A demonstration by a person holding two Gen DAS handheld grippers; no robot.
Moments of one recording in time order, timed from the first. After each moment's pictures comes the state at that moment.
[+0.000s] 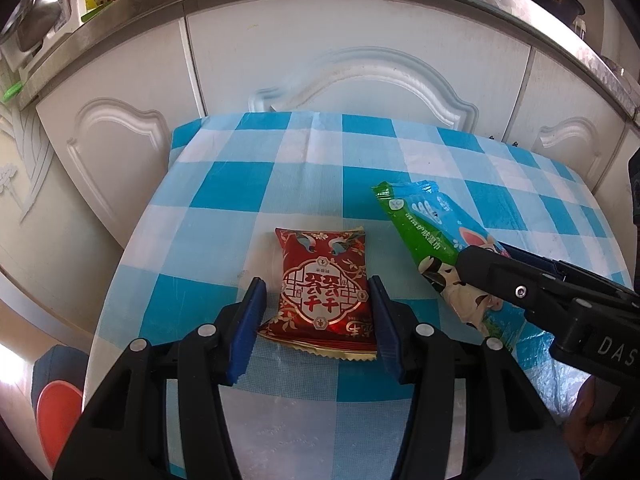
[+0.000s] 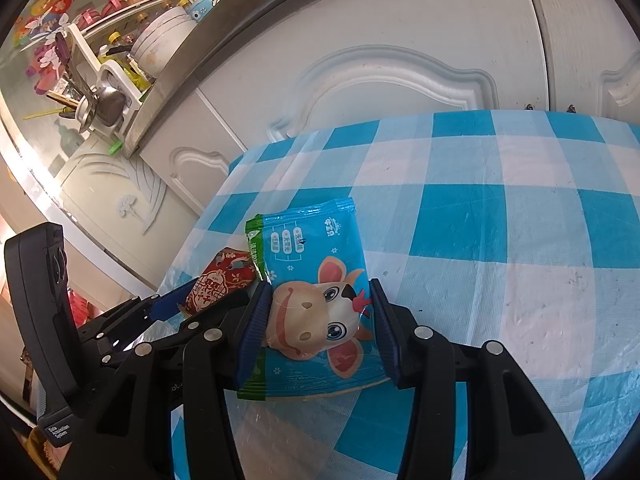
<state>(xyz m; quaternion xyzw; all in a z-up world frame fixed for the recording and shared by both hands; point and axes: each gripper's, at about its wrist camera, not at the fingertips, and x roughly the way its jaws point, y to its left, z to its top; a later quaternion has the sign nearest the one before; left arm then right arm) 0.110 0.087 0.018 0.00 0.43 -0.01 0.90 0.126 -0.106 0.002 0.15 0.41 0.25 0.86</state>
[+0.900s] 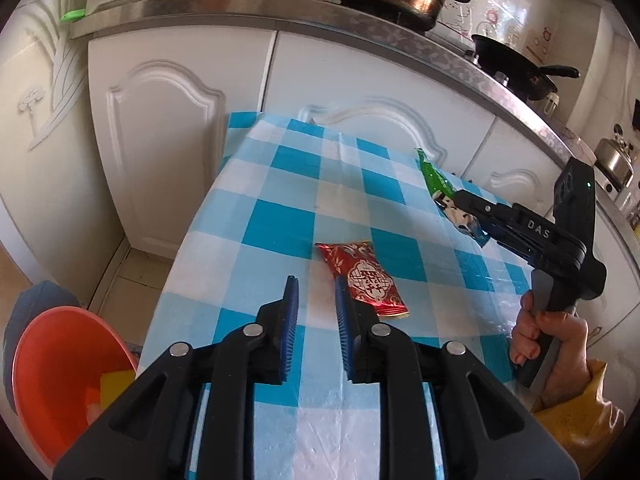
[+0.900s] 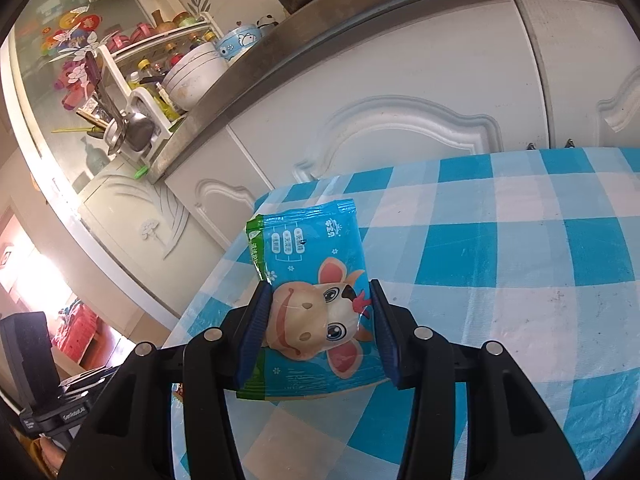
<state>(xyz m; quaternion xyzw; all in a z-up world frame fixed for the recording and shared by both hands) 0.004 0.166 0.047 -0.10 0.39 -0.07 0.91 0.109 -0.119 0.019 0.17 0.34 0.27 0.88</state>
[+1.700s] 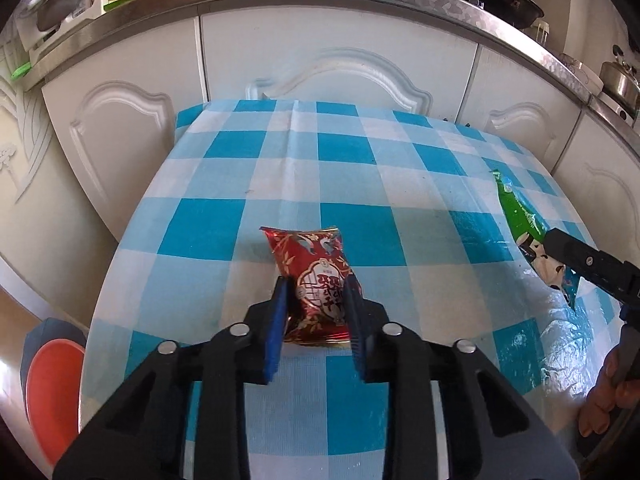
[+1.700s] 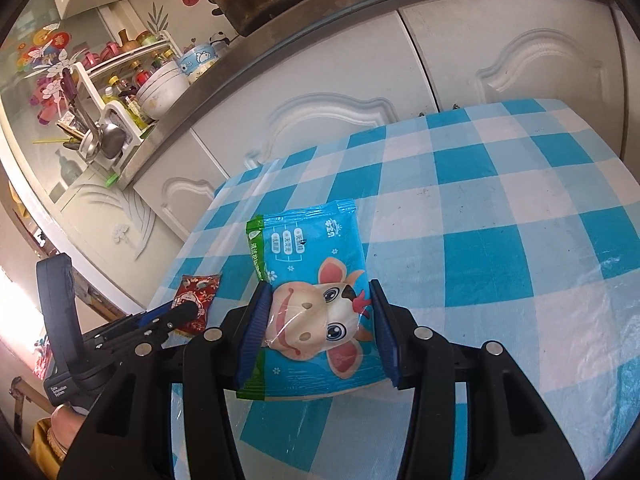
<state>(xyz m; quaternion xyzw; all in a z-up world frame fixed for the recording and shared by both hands) 0.035 0.095 0.022 -0.01 0.42 -0.06 0.91 0.014 -0.176 0.015 0.18 0.36 0.18 0.90</state>
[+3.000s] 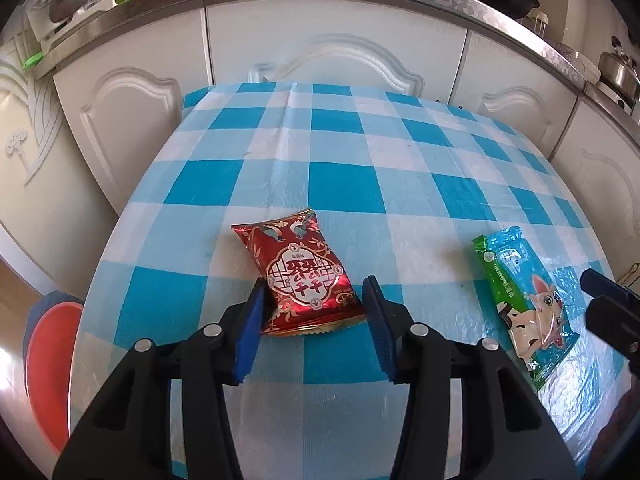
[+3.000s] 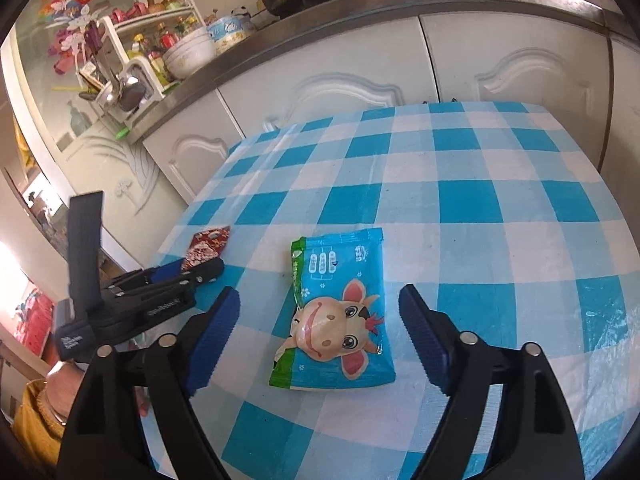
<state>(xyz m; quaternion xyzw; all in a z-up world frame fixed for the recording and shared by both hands) -0.003 0.096 0.016 -0.01 0.43 -0.05 0.90 -0.060 -0.152 0.028 0.10 0.38 0.17 0.90</state>
